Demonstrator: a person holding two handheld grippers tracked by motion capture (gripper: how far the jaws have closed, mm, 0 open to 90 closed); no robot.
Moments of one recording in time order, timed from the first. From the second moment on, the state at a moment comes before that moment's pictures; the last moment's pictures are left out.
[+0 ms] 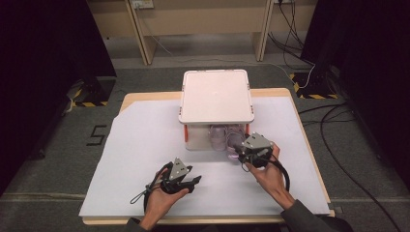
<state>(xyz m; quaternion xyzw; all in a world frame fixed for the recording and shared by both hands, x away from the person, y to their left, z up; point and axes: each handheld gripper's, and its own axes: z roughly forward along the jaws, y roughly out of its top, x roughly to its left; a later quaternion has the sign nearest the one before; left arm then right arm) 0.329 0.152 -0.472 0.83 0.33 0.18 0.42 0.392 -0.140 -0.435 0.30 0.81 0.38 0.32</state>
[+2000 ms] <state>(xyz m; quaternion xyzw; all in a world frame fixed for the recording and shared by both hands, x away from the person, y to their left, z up) 0.322 0.156 -0.486 0.84 0.33 0.15 0.40 0.433 -0.114 -0.475 0.33 0.84 0.34 0.27</state>
